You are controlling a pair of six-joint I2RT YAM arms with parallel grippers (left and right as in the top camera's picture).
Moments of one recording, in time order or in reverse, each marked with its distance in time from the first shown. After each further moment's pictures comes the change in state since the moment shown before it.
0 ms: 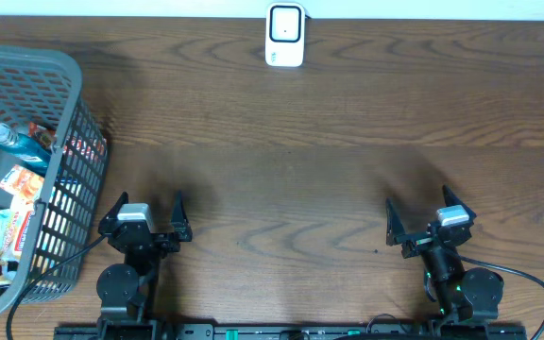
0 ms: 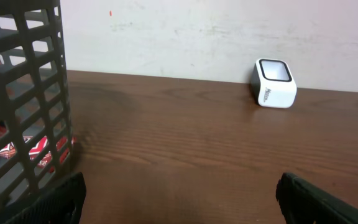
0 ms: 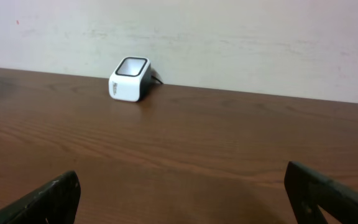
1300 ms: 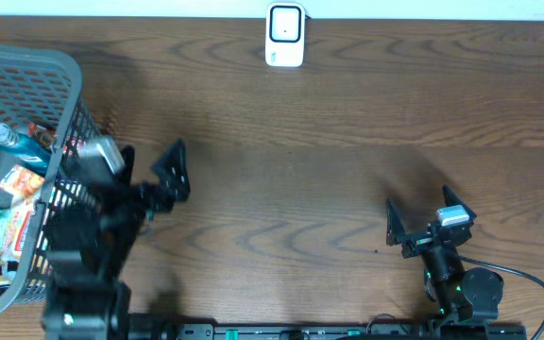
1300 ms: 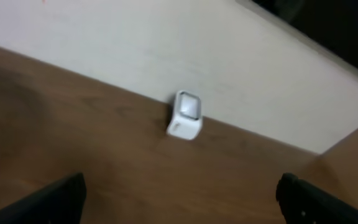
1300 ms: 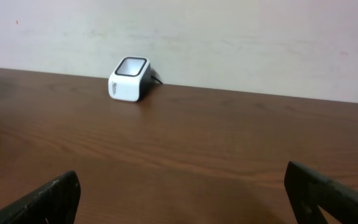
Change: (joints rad) left arm 0.000 0.618 0.719 -0.187 0.240 -0.387; right arm 0.000 0.000 0.000 0.000 0.002 0.000
